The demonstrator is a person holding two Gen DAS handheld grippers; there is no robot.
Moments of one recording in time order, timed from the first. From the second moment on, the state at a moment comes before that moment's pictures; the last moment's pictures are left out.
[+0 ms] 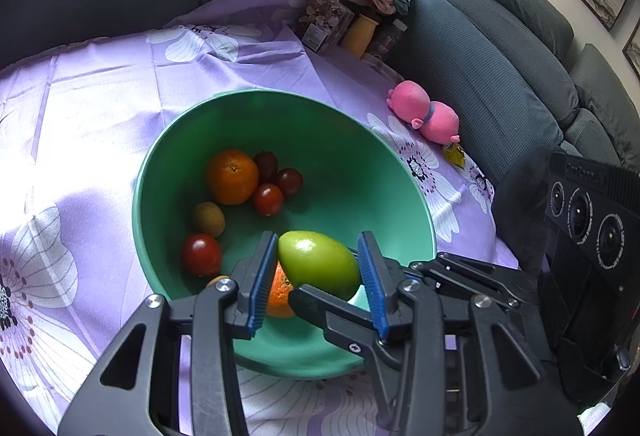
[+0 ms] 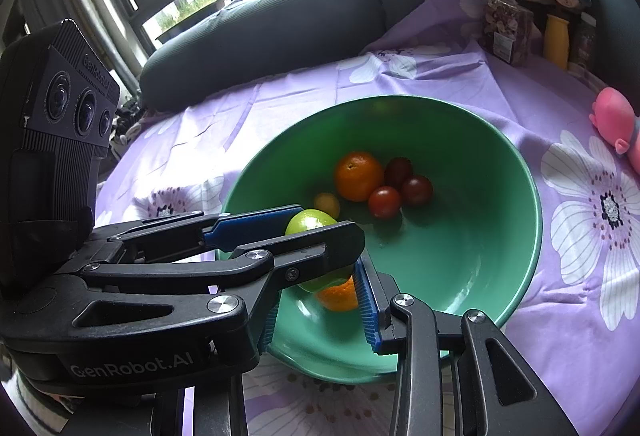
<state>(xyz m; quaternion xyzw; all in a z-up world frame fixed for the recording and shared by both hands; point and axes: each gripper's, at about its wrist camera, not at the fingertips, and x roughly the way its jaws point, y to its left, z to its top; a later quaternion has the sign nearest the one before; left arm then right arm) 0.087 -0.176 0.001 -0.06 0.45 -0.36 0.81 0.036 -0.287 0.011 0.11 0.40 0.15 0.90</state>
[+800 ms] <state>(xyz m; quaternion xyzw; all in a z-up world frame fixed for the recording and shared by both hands) 0.103 -0.180 0.001 -0.07 0.47 -0.35 0.81 0.051 -0.290 0.013 0.11 0.41 0.15 0.89</state>
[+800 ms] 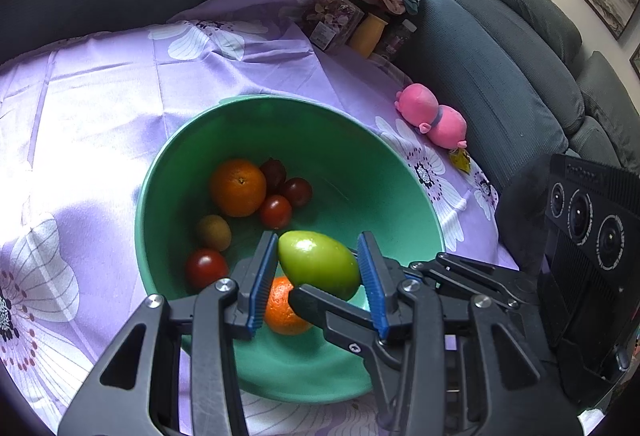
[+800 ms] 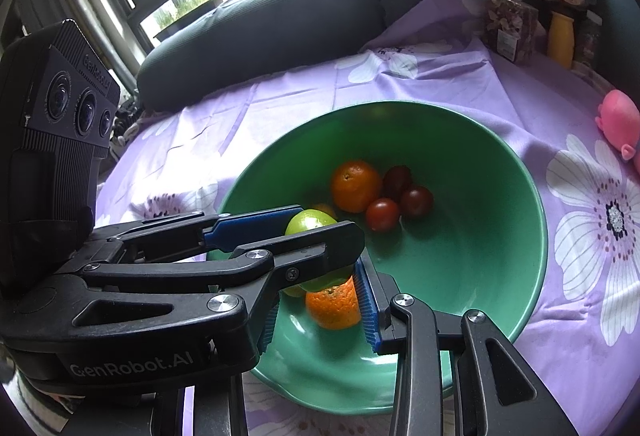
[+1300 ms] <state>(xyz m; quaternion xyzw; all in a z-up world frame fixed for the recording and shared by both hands) 0.111 -0.183 0.000 -0.07 0.48 -0.35 0.80 0.062 -0.293 0.009 0.11 0.43 0.15 0.88</state>
